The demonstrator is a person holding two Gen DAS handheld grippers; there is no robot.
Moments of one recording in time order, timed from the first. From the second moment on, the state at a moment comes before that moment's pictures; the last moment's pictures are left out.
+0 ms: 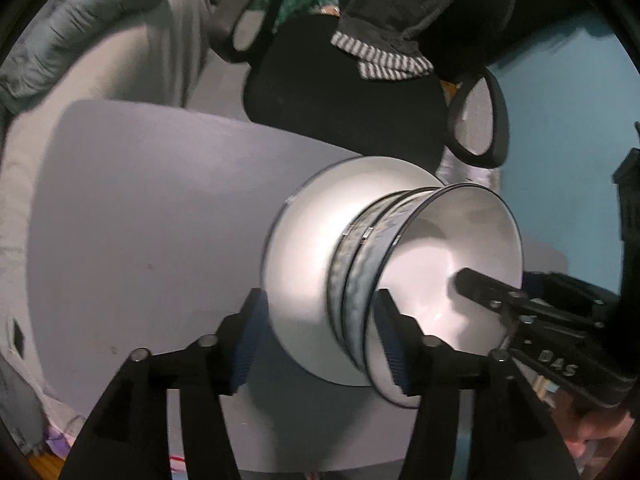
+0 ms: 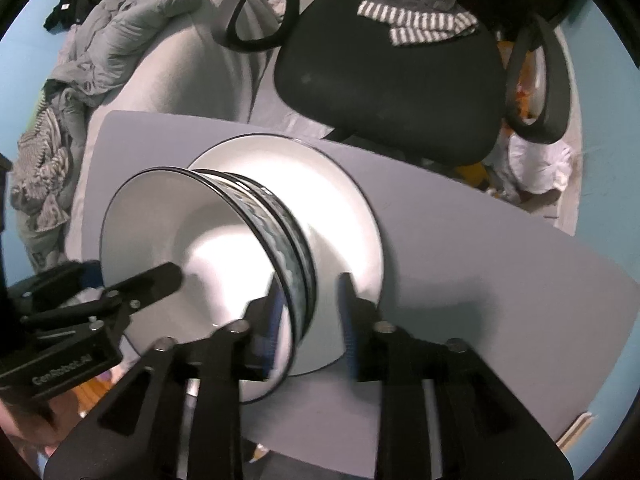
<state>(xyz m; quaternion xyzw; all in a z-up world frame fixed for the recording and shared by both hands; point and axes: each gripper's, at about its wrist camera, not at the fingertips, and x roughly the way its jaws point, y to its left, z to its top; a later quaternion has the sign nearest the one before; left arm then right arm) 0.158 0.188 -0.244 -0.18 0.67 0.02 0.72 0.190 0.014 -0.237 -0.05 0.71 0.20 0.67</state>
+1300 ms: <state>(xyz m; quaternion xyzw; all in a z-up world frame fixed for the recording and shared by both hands) 0.056 0.180 -0.026 -0.07 0.46 0.01 0.89 0.101 -0.038 -0.025 -0.03 0.48 0.16 0.86</state>
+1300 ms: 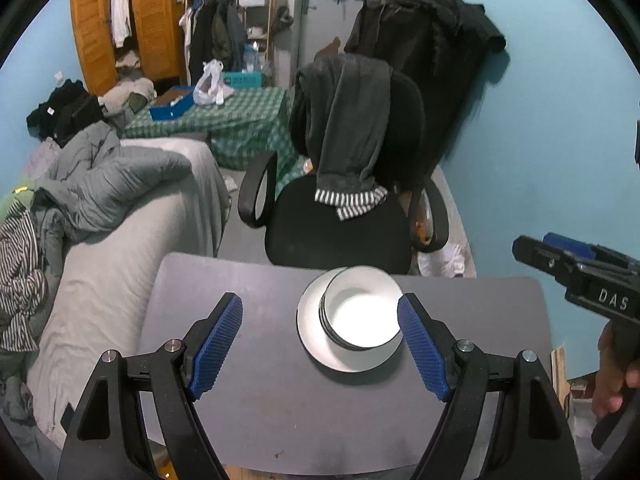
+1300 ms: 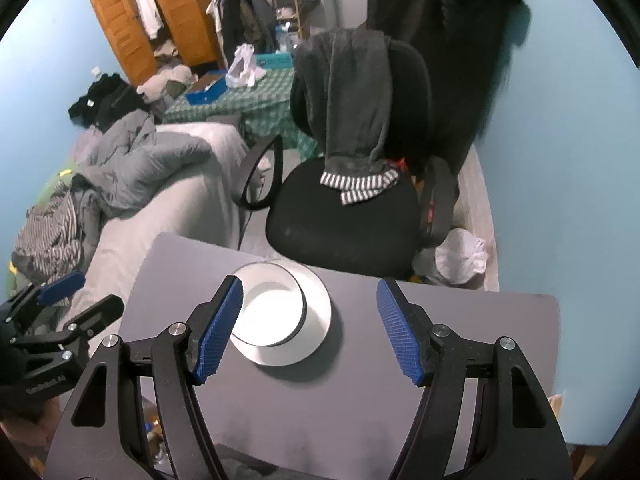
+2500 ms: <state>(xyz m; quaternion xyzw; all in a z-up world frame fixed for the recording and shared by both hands) 0.036 0.163 0.015 -0.05 0.40 0.01 0.91 0.069 -0.048 0.007 -0.02 0.44 0.13 0.89</state>
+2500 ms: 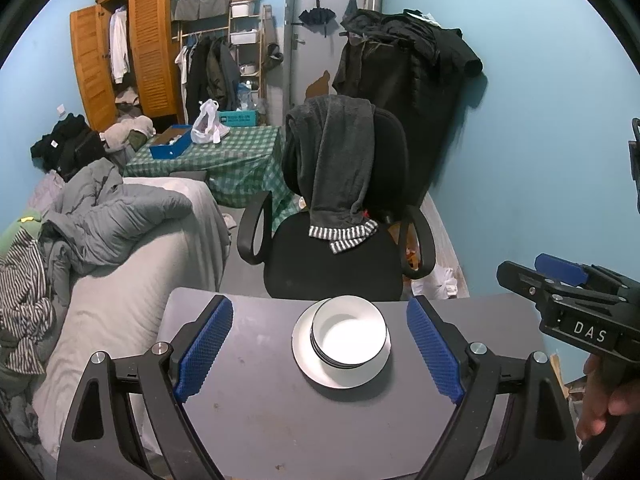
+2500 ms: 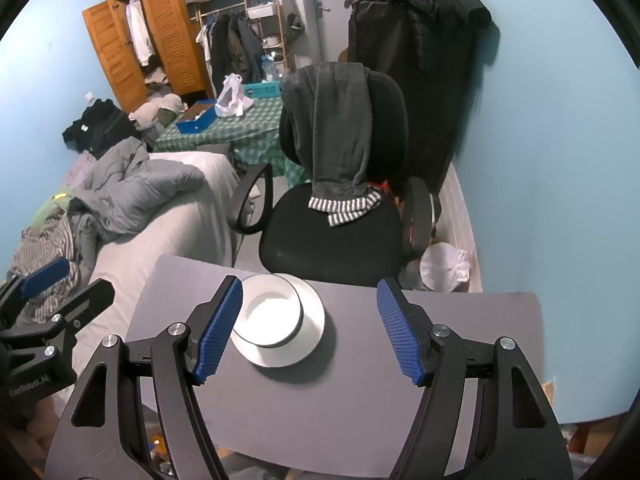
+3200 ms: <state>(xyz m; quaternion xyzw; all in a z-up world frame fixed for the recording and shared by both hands) 0.038 0.157 0.015 -0.05 0.41 0.02 0.91 0.070 -0.046 0.005 -0.02 0.45 0.14 0.88</state>
